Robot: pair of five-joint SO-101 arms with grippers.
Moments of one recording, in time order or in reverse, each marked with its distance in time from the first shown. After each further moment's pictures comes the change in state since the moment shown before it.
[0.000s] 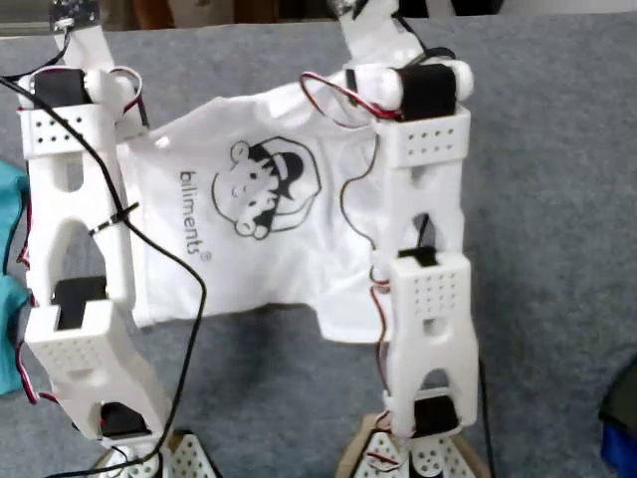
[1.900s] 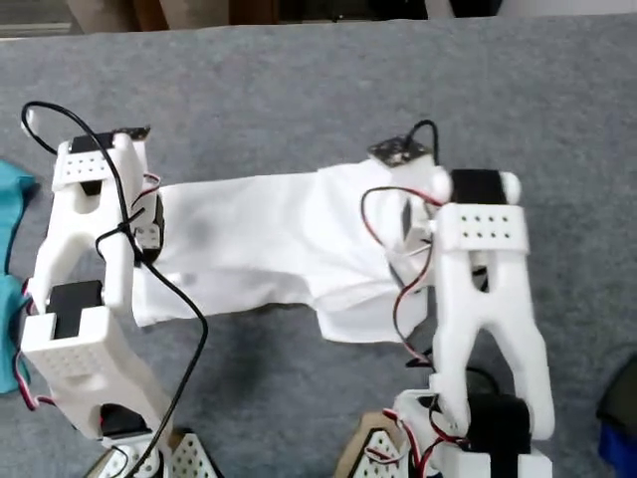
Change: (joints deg) left arm -1.6 -1.4 39.7 -2.5 -11.2; right arm 13.8 -61.2 113.0 -4.4 3.6
